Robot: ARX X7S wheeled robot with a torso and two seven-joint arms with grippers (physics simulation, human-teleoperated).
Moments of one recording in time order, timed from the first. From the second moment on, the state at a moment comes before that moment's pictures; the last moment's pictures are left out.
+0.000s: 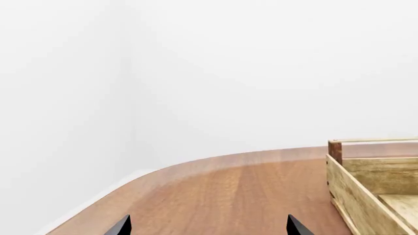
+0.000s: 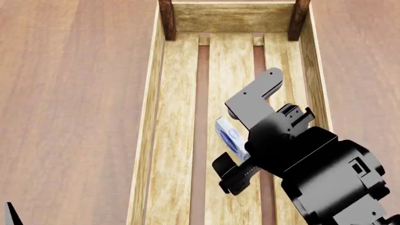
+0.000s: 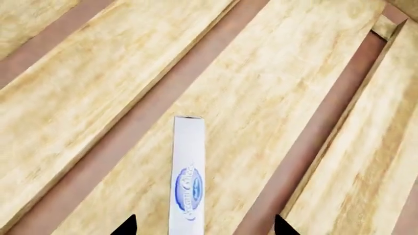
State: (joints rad) left arm 0.11 -0.41 0.34 0.08 0.06 0.64 -0.76; right arm 1.17 0.47 -0.89 0.30 0.55 0.96 -0.22
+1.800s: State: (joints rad) left arm -0.78 -0.46 -0.08 0.46 -0.87 -0.70 -0.68; right arm 0.53 0.87 -0.09 -0.38 0.87 0.63 0.37
